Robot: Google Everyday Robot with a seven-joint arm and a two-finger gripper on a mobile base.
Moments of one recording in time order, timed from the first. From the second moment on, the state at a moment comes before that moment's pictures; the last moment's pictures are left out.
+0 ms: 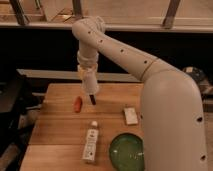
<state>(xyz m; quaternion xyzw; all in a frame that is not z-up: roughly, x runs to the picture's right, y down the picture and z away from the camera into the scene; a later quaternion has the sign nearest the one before) -0.087 -0.075 0.746 -0.31 0.06 0.43 0.84</state>
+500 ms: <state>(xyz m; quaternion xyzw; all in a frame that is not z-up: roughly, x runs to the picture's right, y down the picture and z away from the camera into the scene) -0.084 -0.077 0.768 -0.32 0.06 0.46 0.83</state>
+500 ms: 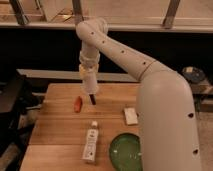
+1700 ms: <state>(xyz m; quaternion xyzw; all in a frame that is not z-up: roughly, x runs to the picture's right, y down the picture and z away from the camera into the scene) -0.080 -0.058 0.797 -0.34 0.05 0.46 0.82</state>
